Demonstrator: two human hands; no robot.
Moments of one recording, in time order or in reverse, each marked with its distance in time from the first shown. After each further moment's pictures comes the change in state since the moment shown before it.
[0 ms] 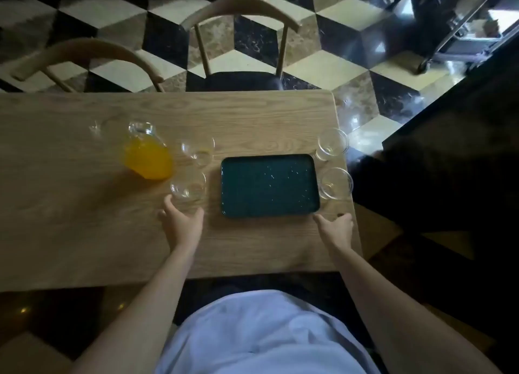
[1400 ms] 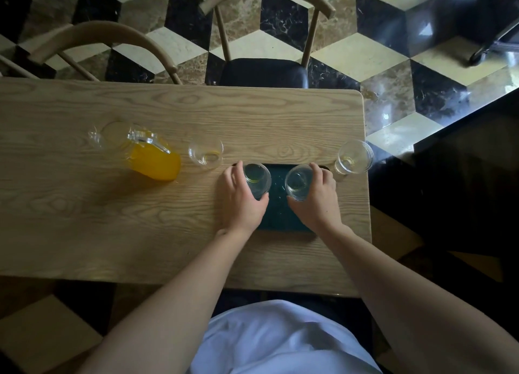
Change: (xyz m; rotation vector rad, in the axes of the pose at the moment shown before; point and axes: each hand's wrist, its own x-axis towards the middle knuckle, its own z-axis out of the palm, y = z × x) left_hand -0.008 0.081 0.093 0.229 -0.046 0.546; right_hand 0.039 -0.095 0.046 -0.456 -0.158 -0.717
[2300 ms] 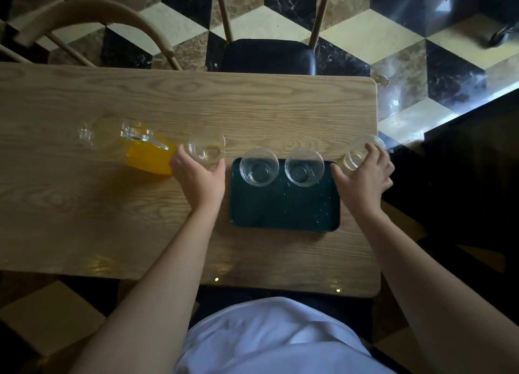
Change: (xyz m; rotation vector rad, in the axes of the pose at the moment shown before) left_hand 0.065 -0.039 -0.036 -0.033 0.296 -0.356; right_hand 0.047 0.023 -0.044 -0.023 0.236 0.240
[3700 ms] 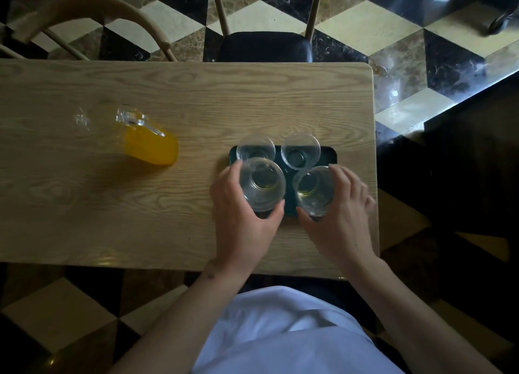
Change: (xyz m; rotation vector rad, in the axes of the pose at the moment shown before) left_hand -0.140 0.028 -0.057 -0.146 -0.153 0.547; right_hand -0.128 0.006 -0.028 -0.007 -0.003 -0.423
